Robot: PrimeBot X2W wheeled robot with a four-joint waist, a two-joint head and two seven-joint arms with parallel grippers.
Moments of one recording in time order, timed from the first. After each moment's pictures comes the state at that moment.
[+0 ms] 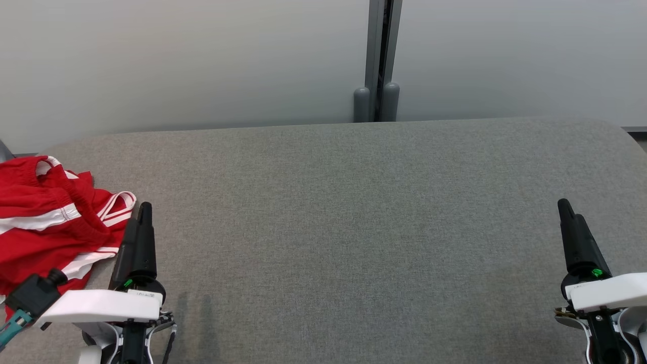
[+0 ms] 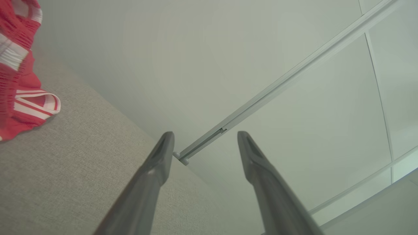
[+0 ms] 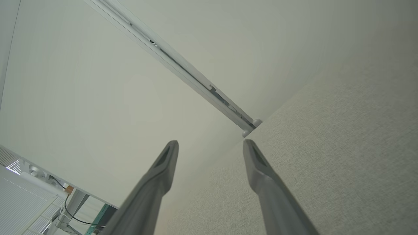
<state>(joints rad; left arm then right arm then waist) -0.10 0.05 0.06 0.17 -1.05 -0.13 -0.04 -0.12 -0.11 -0.06 0.16 1.03 0.13 -0.01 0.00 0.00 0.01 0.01</state>
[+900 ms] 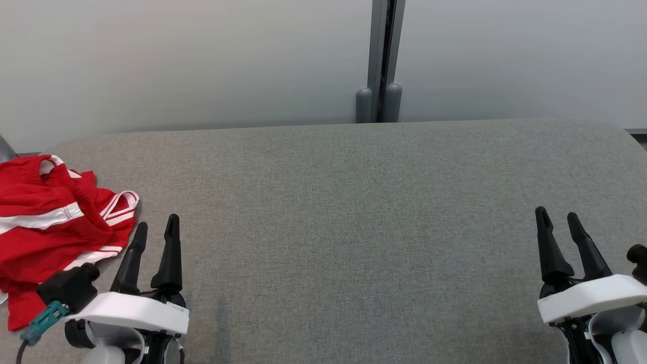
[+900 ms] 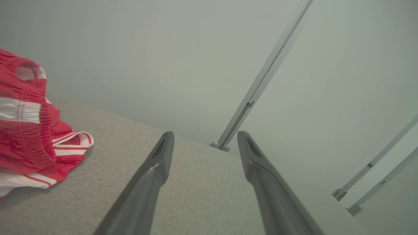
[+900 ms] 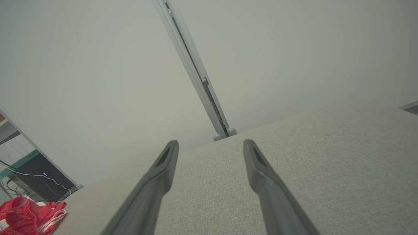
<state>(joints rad) -0.10 0.09 0.00 0.22 -0.63 -0.12 -0.12 -0.12 -0.13 0.01 0.20 0.60 0.13 -0.11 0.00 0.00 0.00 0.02</state>
